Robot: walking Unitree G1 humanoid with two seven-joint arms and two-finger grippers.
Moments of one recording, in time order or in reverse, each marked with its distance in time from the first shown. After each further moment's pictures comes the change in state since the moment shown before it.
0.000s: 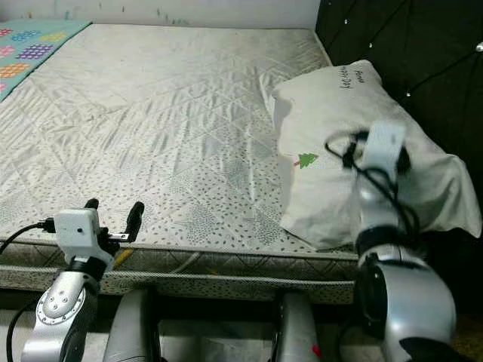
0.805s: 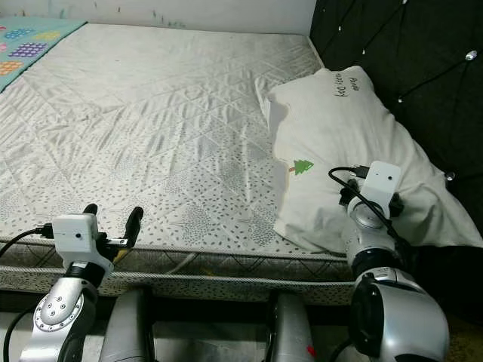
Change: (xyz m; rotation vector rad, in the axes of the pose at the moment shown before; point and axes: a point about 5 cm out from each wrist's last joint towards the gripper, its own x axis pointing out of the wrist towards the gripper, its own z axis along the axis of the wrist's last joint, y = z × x) left arm -0.006 -0.001 -0.001 -0.004 0.018 0.004; right arm -0.015 -0.005 -0.052 0.052 0.251 -0.045
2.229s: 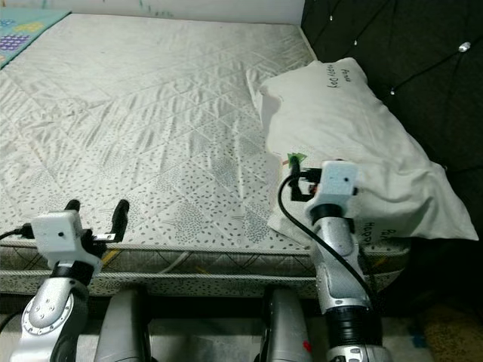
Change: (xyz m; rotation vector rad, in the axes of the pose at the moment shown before) left arm -0.003 0.007 0.017 -0.009 -0.072 0.076; right arm -0.080 0.058 0.013 0.034 -0.416 0.510
